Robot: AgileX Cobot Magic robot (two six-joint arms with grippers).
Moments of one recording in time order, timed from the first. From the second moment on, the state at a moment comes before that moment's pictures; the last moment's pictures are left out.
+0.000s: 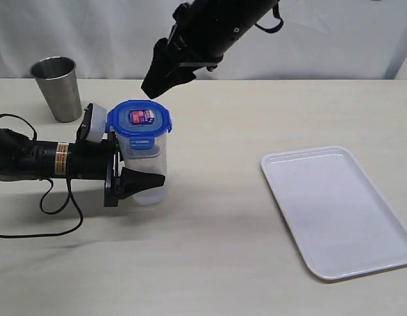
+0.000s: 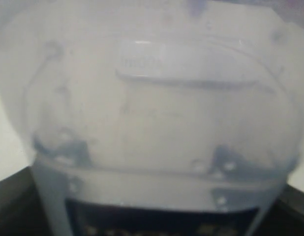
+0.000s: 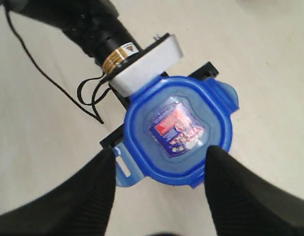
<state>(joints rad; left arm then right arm) -0.08 2.31 -1.07 1.45 -1.24 -0.50 0.50 1.98 -1.93 0.55 1.20 -0.67</state>
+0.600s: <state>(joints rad) -0.08 2.31 -1.07 1.45 -1.24 -0.50 0.76 1.95 -1.78 -0.05 0.97 -0.67</state>
